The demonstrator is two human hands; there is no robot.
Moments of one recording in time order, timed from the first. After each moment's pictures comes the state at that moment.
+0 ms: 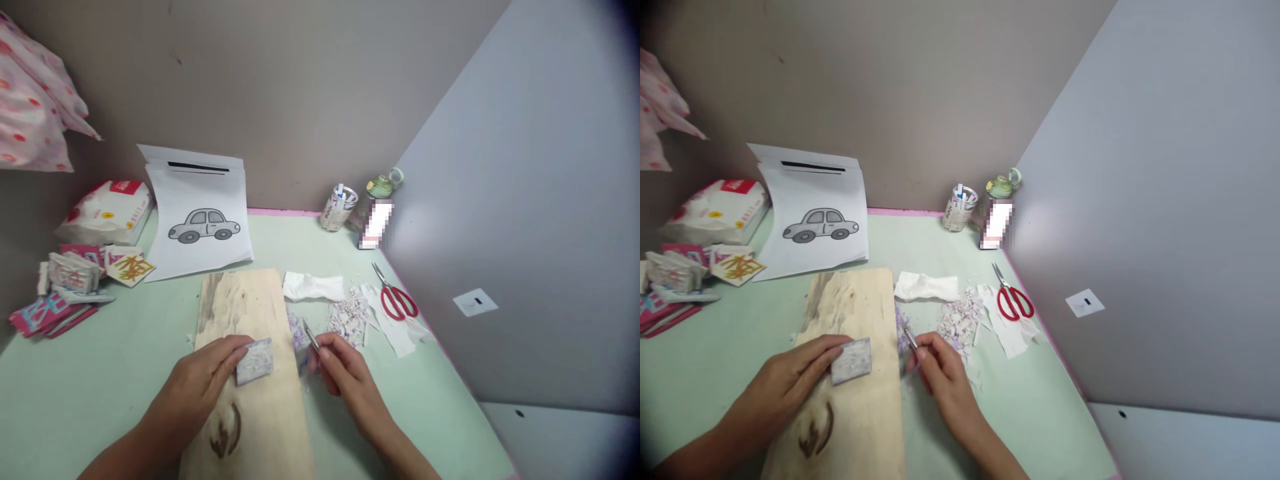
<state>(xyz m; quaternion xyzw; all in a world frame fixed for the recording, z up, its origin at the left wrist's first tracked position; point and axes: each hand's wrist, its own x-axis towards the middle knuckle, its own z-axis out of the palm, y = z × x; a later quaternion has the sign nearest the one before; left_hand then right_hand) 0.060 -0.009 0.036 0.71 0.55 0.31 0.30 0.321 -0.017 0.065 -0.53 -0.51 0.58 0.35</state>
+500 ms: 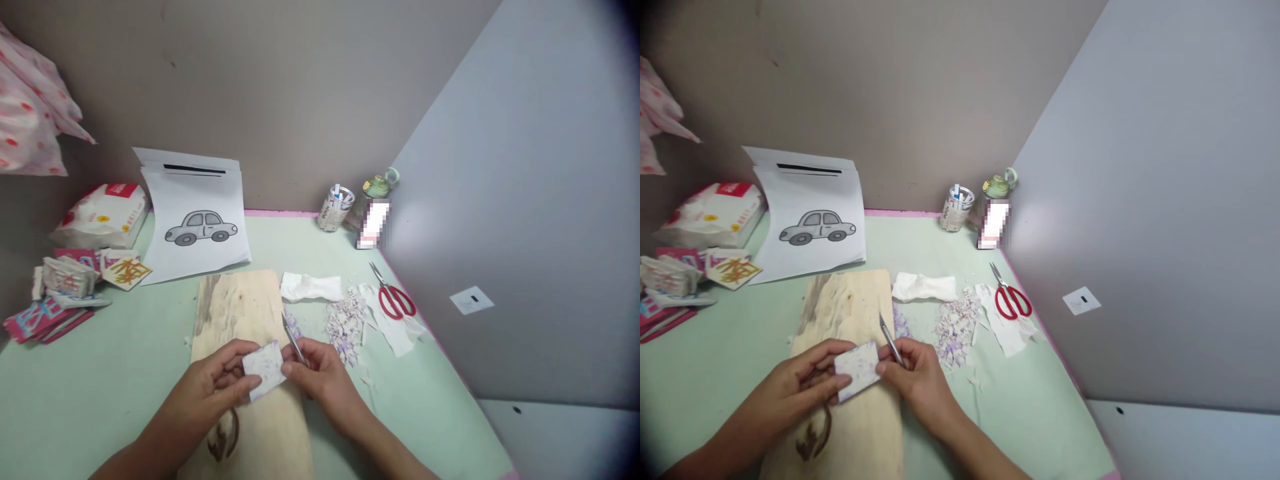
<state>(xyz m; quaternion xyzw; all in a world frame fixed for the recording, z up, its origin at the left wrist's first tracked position) 0.073 -0.015 0.045 0.52 0.50 0.26 0.64 0.287 -0.006 0.068 -0.48 -0.41 0.69 0.35</state>
